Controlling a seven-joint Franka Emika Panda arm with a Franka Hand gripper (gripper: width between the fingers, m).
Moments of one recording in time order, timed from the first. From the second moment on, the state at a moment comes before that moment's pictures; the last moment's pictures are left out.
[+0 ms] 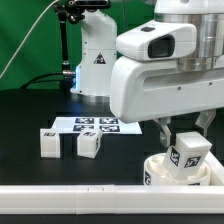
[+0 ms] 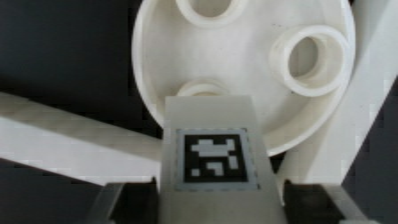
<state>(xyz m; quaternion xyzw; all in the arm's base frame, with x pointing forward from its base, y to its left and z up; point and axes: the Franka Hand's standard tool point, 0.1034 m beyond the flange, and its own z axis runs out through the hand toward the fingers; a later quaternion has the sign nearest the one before) 0.652 0.074 0.085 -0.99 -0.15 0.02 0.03</state>
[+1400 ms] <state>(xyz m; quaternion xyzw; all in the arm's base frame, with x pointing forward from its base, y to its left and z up) 0.638 0.056 0.082 -1.00 -0.03 -0.04 0.04</state>
